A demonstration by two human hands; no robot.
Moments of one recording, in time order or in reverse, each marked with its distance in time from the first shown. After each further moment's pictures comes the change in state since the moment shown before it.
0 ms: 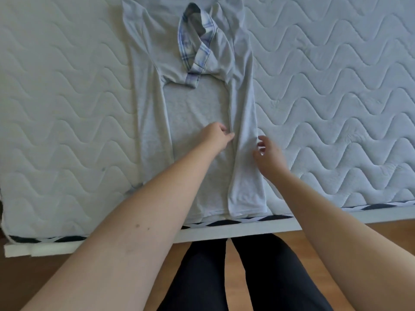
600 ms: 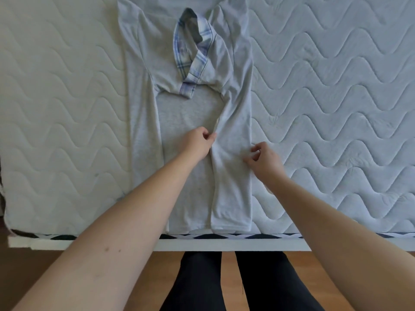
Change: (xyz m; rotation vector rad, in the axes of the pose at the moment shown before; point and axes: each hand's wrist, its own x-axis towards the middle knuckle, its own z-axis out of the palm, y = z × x) left_hand 0.019 0.012 -0.028 0.331 0.171 0.014; right_hand 0.045 -0.011 -0.027 -0.049 -0.135 0.046
